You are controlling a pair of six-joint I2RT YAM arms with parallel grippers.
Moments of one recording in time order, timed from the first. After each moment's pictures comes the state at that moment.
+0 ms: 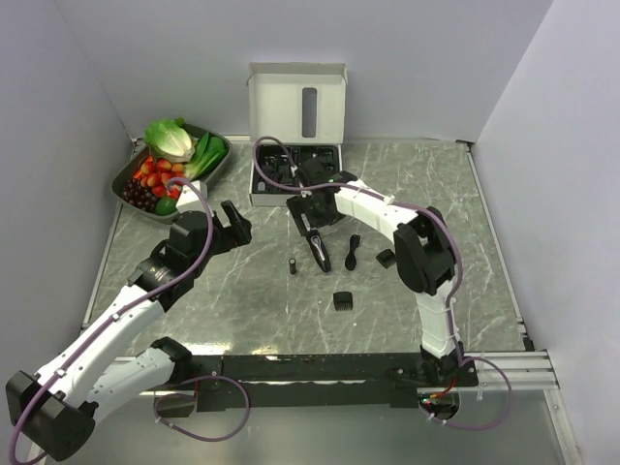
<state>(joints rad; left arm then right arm) -0.54 0.88 0.79 -0.34 -0.33 -0.64 0.64 2.05 1.70 -0.75 0.08 0.17</state>
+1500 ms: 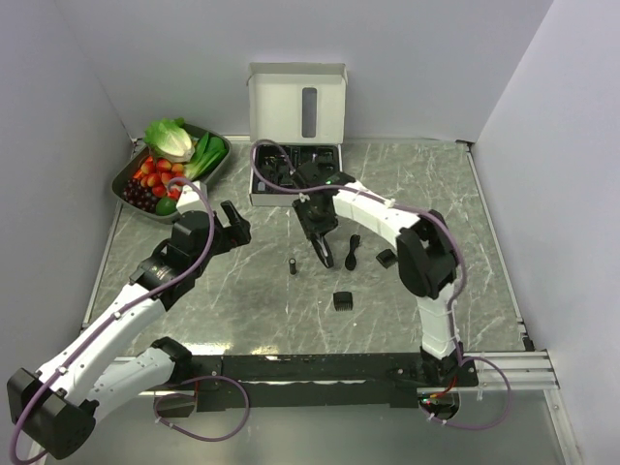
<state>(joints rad) -0.54 0.89 0.79 -0.35 -0.36 -0.64 0.68 2.05 1.70 -0.84 0.08 0.23</state>
